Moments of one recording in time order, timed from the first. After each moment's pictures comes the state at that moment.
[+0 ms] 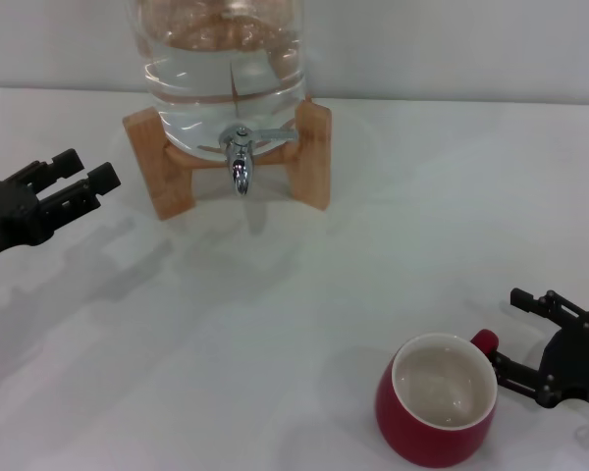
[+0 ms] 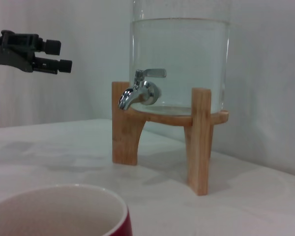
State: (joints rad) left arm -0.26 -2.08 0.64 0.73 -1.55 -1.53 1.65; right arm 0.17 2.02 1.63 0.44 -0.90 1.23 -2.54
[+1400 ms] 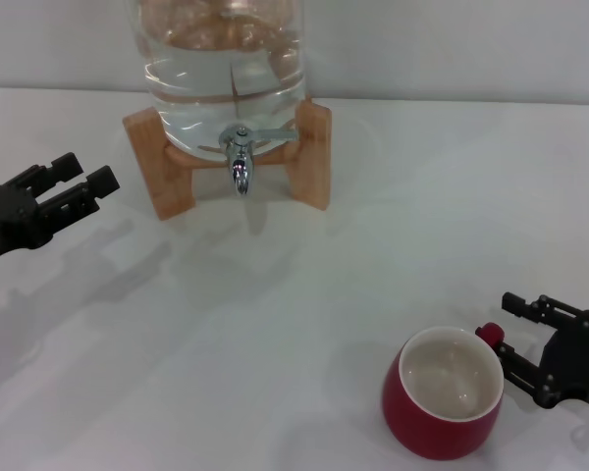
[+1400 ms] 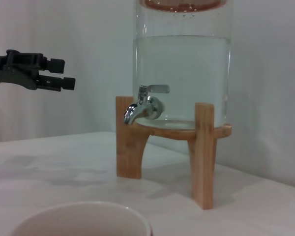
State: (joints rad) left arm -0.26 -2.08 0.64 0.73 -1.55 -1.53 1.65; right arm 0.17 2.02 1.61 0.43 -0.87 1.27 -2.56
